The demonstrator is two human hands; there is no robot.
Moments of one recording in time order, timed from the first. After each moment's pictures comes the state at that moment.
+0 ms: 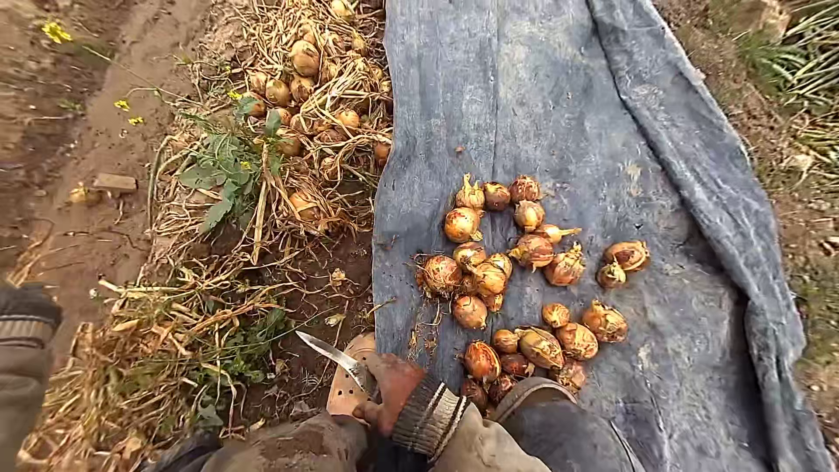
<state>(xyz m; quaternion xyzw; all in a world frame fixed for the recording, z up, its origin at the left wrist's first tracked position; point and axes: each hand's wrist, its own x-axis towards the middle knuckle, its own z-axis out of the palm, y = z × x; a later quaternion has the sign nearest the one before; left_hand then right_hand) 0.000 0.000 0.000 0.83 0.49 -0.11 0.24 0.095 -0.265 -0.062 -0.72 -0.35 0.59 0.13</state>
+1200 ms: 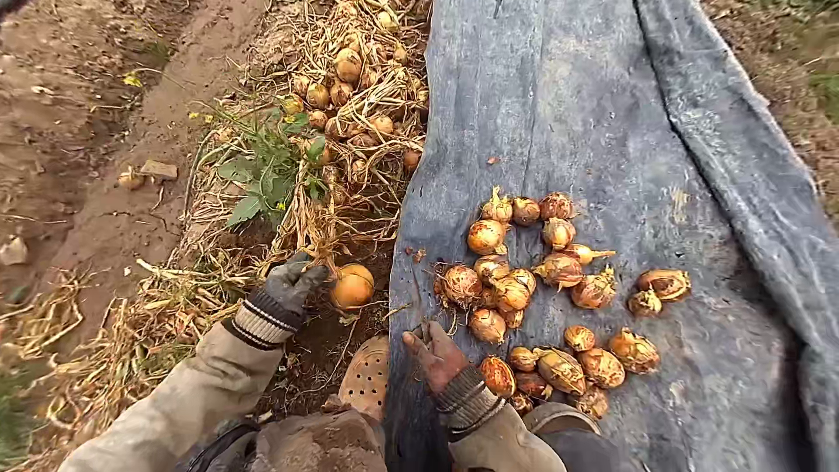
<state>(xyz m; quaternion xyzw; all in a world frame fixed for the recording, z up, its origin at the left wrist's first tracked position) 0.021 -0.014 -0.089 0.83 0.28 0.10 0.46 0.117 -0.293 -0.114 -0.75 -0.10 0.50 0.41</state>
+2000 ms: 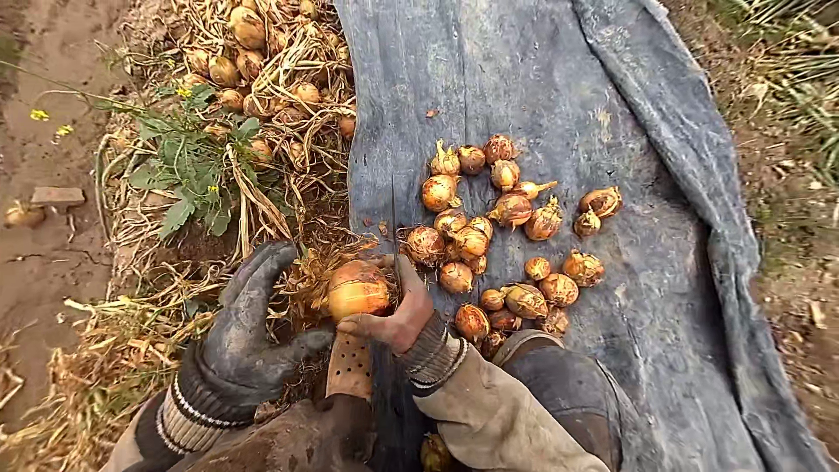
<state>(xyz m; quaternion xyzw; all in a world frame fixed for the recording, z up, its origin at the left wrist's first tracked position) 0.008 -0.054 -0.036 0.94 0.04 0.09 0.33 0.108 -0.268 -0.064 -0.69 -0.07 0.30 0.65</state>
